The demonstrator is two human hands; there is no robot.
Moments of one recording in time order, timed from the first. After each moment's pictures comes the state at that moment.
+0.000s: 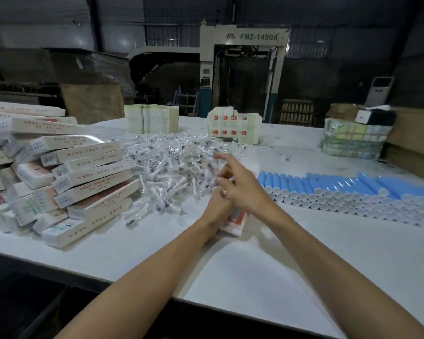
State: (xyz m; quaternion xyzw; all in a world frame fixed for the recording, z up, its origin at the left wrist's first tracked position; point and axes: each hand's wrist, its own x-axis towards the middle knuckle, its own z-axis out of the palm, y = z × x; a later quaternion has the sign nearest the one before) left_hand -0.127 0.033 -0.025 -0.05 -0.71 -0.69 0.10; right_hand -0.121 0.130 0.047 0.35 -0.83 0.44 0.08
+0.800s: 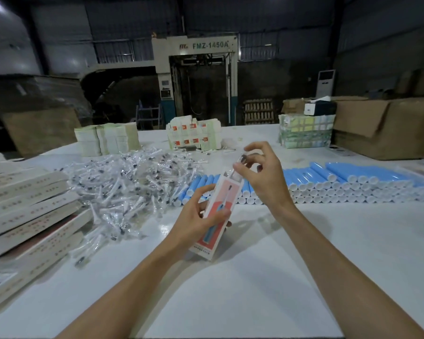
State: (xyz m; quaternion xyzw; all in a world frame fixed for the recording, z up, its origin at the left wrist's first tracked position) left_hand -0.114 0.058 -0.012 -0.17 -0.75 -0.63 0.06; right_hand -0.160 0.255 0.051 0.23 -0.71 0.59 0.30
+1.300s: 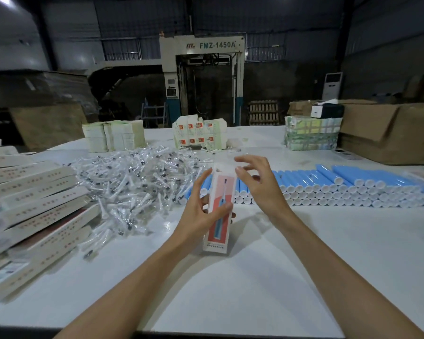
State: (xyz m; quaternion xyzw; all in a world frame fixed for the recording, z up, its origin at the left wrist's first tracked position) left_hand -0.121 0.057 -0.016 -0.18 -0.69 -0.70 0.10; right_hand -0.162 0.242 0.031 0.24 -0.75 0.57 0.23
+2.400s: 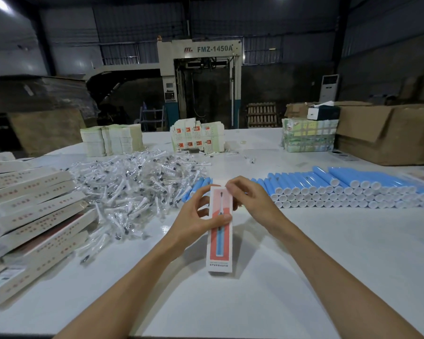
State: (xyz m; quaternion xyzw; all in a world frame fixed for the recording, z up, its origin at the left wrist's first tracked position) left_hand -0.120 0.047 -0.012 -0.19 -0.76 -0.61 0.12; right_hand -0.158 0.244 0.014 0.30 -0.71 0.63 0.07
